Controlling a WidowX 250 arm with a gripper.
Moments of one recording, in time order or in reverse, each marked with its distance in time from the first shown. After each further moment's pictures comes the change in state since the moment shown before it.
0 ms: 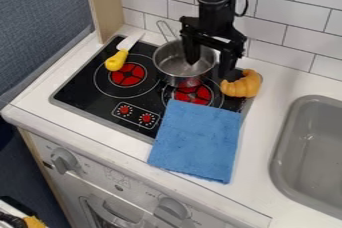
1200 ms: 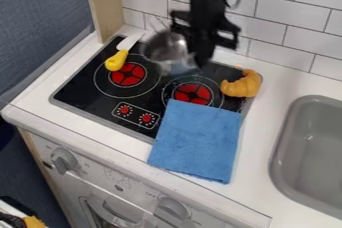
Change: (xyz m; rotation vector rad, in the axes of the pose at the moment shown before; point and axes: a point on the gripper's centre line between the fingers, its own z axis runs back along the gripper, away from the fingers) arm -0.024 0.006 0.043 0.021 -0.060 0.090
